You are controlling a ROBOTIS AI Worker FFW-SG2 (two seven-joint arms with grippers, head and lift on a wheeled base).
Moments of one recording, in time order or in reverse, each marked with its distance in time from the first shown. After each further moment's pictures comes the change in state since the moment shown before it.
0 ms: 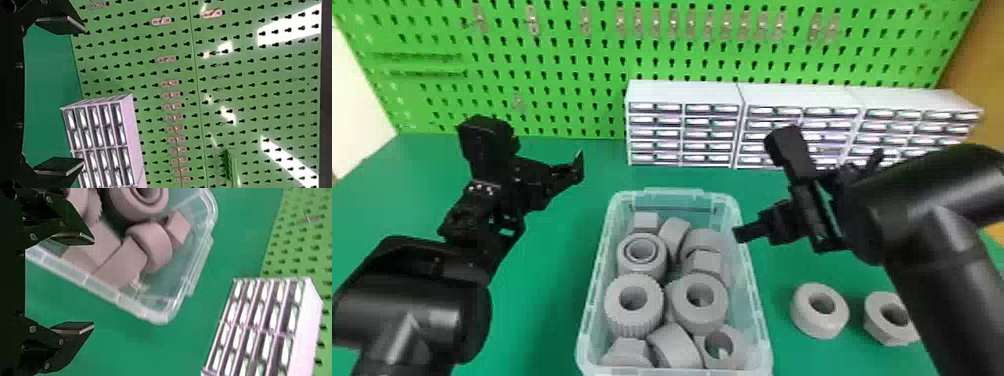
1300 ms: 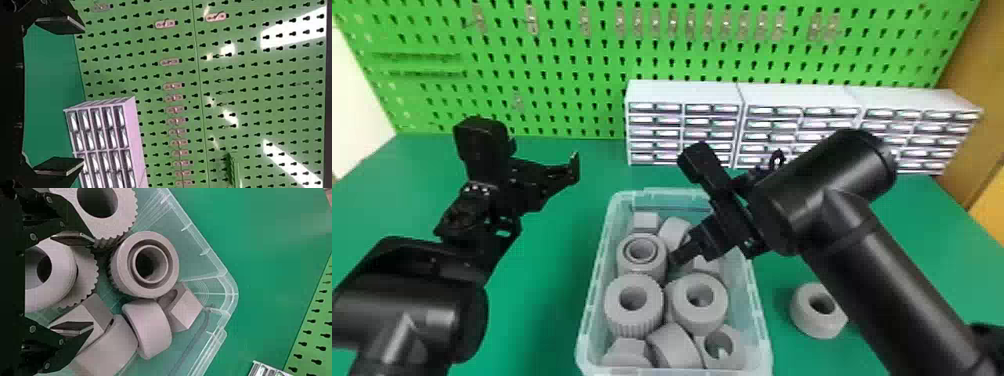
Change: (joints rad) left arm 0.001 0.000 0.013 0.006 0.010 0.006 0.000; right arm -0.149 0.083 0.255 0.186 -0.095 0.009 0.000
